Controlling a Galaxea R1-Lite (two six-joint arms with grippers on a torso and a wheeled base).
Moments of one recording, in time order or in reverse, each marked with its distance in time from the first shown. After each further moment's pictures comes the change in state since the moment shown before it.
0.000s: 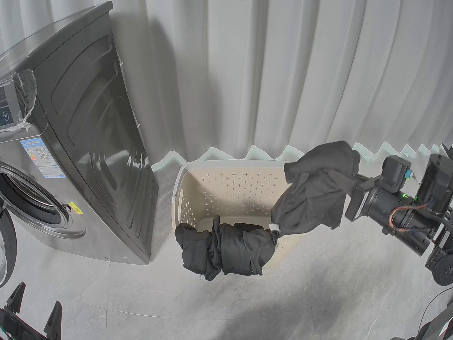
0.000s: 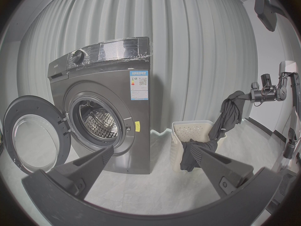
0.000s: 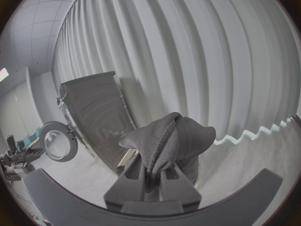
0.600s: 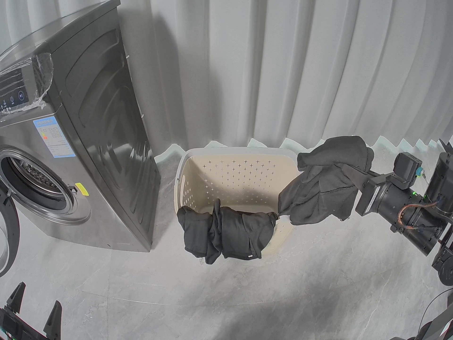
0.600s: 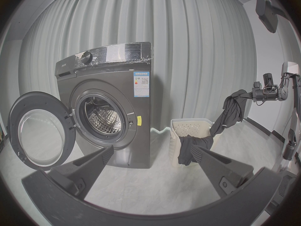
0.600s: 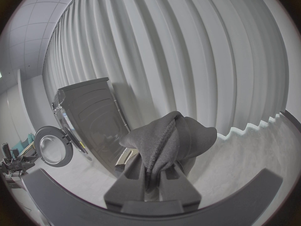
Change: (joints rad) left arm 0.000 0.000 0.000 -0.001 0.001 -0.010; right arm -0.024 -0.052 0.013 0.021 -0.064 0.027
